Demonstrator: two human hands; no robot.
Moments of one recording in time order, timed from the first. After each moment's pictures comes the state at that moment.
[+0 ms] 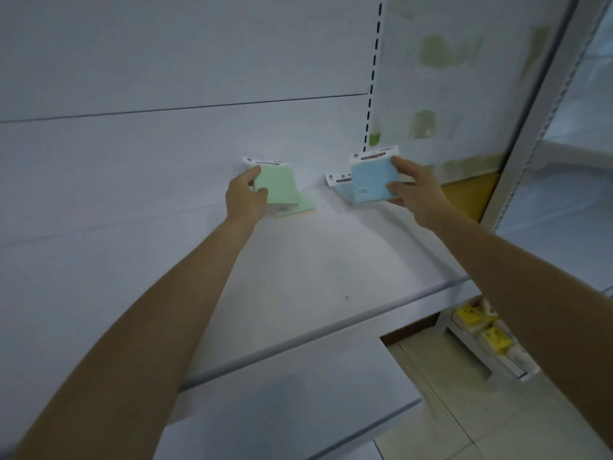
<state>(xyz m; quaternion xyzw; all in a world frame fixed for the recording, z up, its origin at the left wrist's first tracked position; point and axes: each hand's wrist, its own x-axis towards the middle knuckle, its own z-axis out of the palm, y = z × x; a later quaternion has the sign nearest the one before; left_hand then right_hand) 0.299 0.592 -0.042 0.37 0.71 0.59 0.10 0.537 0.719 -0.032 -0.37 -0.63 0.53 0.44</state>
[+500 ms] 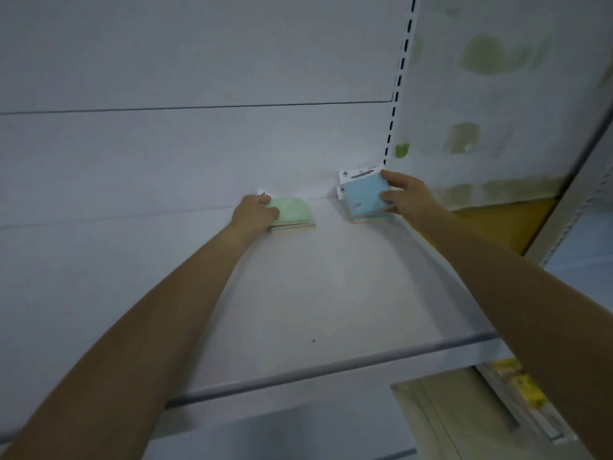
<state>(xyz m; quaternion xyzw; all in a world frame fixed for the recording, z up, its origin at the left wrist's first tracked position) 0.306 0.623 -0.055 0.30 0.82 0.47 0.16 0.497 0.800 -0.040 -0.36 -0.69 0.53 0.34</state>
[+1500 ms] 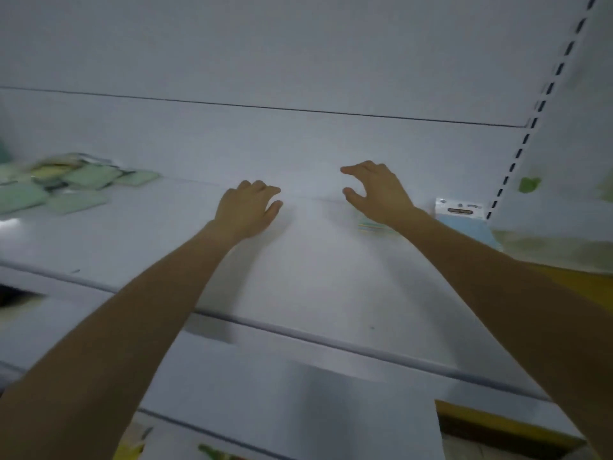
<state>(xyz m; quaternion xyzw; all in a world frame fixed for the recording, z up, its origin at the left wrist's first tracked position) 0.296 0.456 -0.029 0.33 0.93 0.09 -0.16 0.389 0.670 -0.008 -0.05 -0.96 0.09 0.25</state>
